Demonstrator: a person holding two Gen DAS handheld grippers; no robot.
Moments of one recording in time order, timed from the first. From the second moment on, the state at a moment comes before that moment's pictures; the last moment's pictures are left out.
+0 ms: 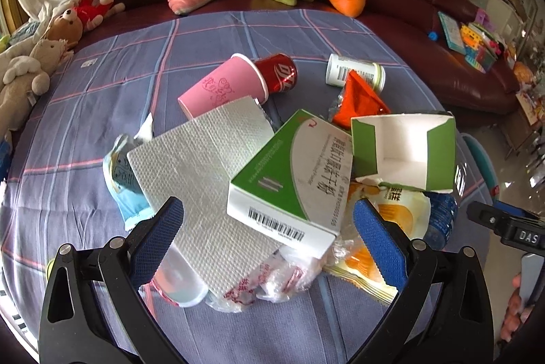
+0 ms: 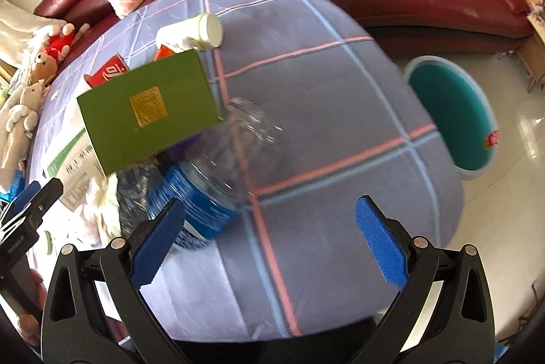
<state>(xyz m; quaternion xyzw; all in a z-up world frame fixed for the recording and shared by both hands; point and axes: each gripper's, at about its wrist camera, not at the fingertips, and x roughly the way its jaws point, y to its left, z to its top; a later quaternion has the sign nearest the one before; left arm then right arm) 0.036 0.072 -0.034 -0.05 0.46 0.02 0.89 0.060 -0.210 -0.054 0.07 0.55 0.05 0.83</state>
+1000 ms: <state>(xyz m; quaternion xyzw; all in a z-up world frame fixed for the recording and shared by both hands) 0.049 0.005 -0.018 -0.02 0.46 -0.09 0.88 0.076 -0.239 -0.083 0.12 0.57 0.07 0.81</state>
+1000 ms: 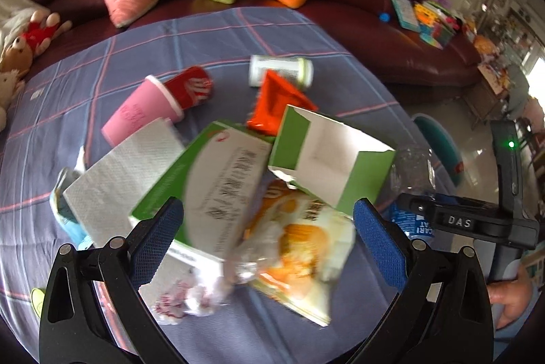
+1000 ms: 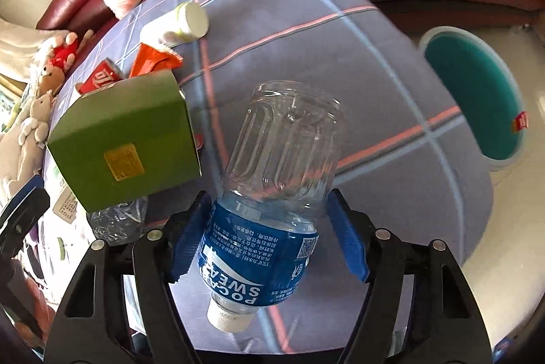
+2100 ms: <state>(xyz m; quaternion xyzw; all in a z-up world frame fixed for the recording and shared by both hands) 0.084 -0.140 -0.053 0.09 0.52 -0.12 0.84 0.058 -0.342 -0.085 0.20 0.53 0.09 0.82</state>
